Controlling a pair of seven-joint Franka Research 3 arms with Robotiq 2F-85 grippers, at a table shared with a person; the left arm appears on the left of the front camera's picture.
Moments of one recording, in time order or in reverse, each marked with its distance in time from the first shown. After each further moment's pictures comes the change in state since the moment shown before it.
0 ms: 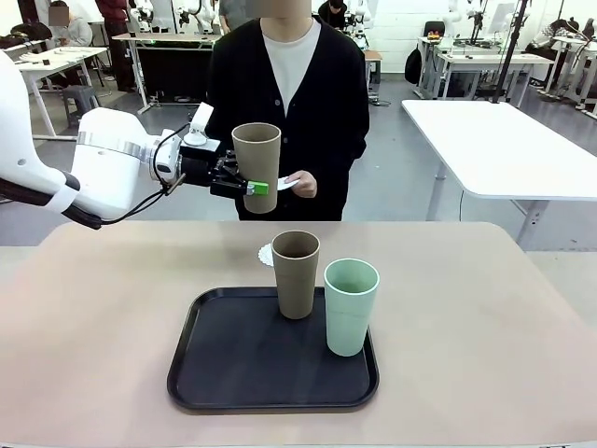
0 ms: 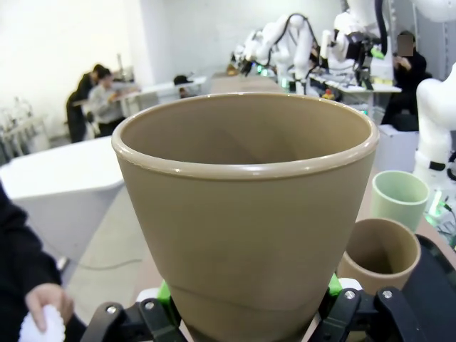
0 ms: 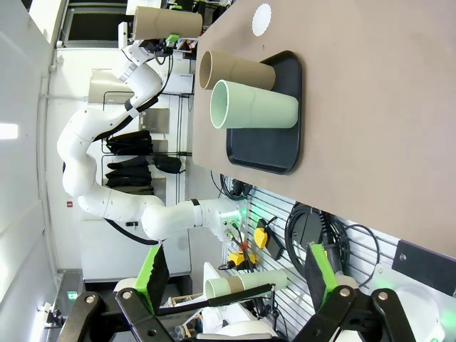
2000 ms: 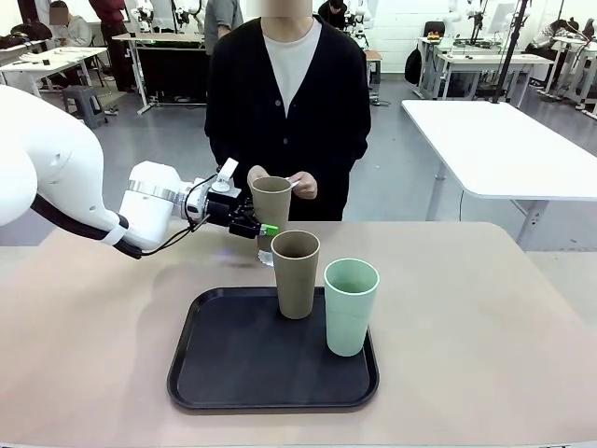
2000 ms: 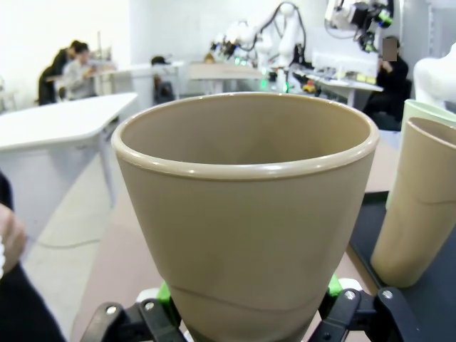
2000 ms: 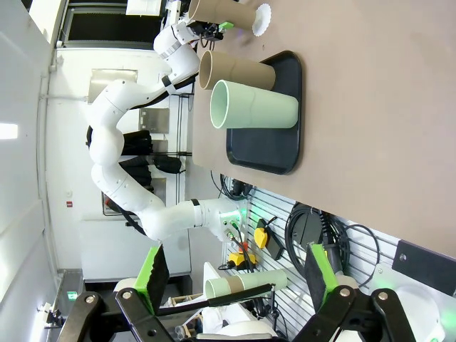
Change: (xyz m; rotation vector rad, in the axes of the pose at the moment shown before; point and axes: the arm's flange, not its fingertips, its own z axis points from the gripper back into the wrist) left arm -0.132 0.057 -0.040 -0.110 0.005 0.113; right arm 0.000 0.000 0.000 0.000 0.000 0.000
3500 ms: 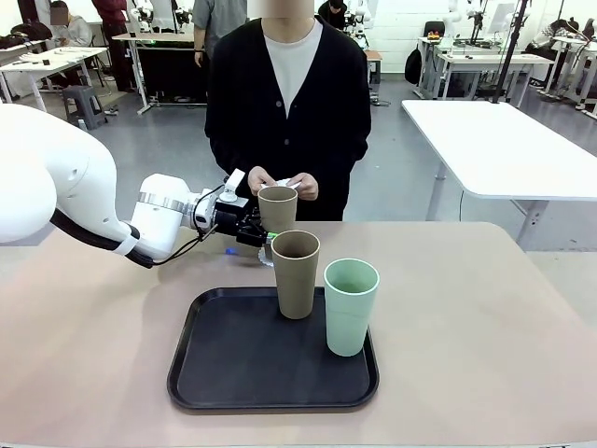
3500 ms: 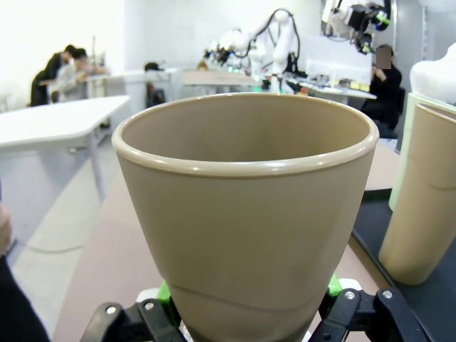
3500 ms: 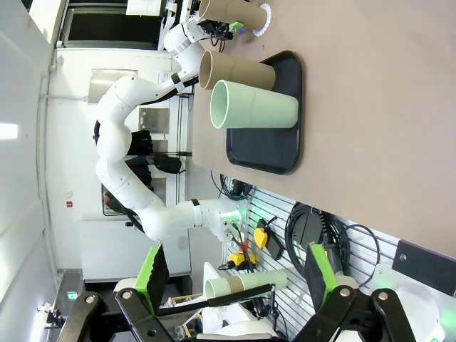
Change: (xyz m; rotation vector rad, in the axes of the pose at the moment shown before) left arm -0.025 0.008 -0.017 -0.029 -0.033 0.018; right arm 0.000 0.000 0.000 0.000 0.000 0.000
